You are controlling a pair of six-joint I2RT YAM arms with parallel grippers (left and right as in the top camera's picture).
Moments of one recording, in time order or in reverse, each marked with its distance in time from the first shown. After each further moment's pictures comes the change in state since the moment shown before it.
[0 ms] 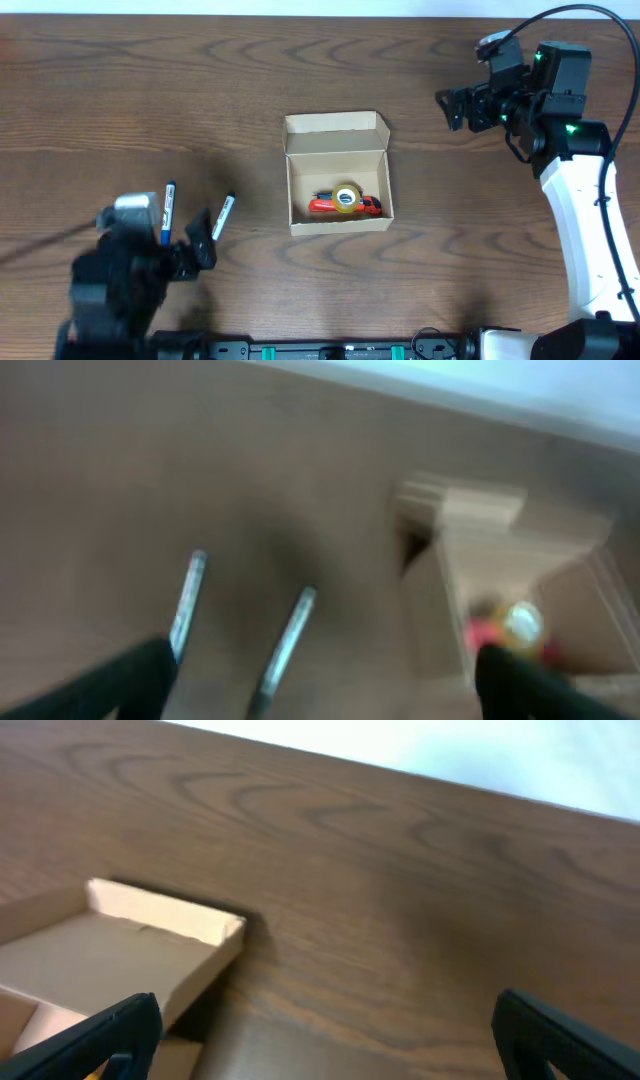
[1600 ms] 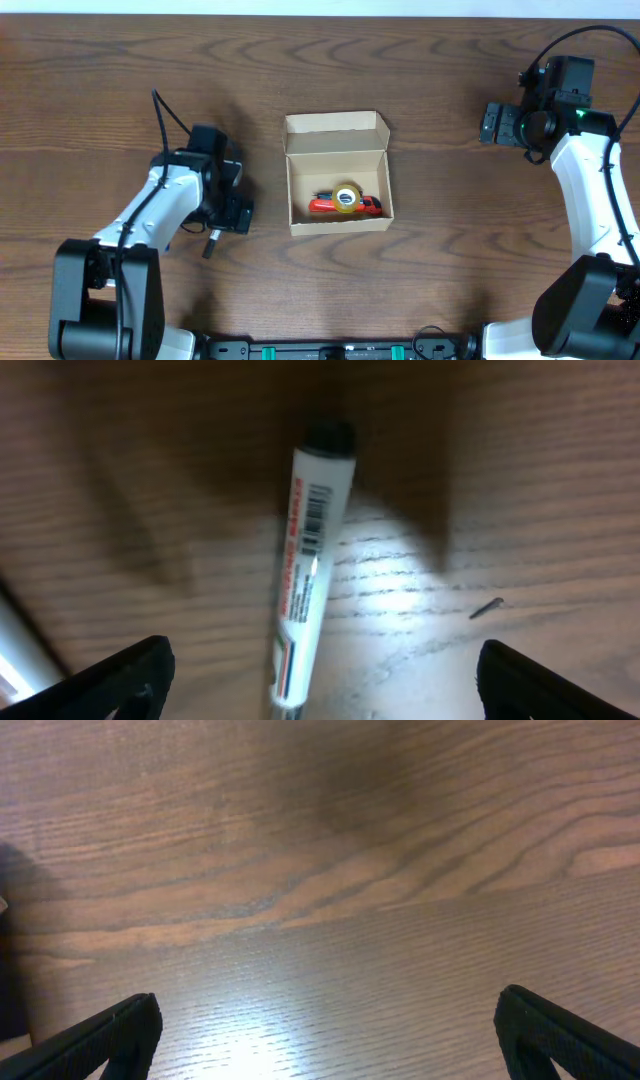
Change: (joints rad) left arm -0.067 1.080 0.055 0.105 0.002 0.292; right arm -0.118 0.159 0.001 -0.173 0.307 0.194
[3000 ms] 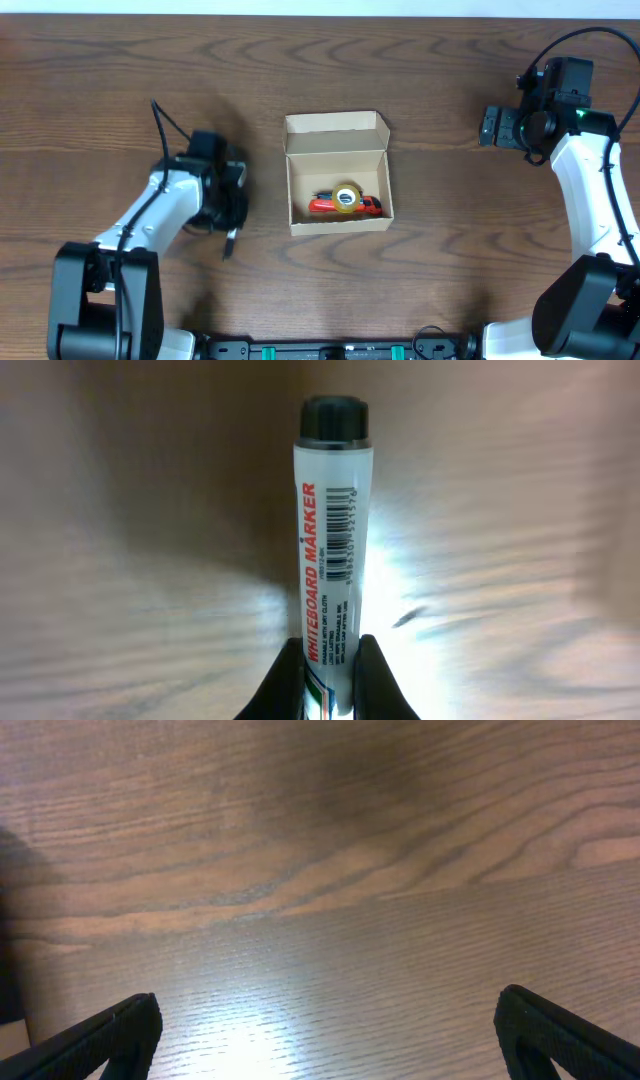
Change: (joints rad) left arm -0.003 -0.018 0.020 0.019 0.138 -0.047; right arm 0.000 0.000 0.000 -0.024 0.000 -0.016
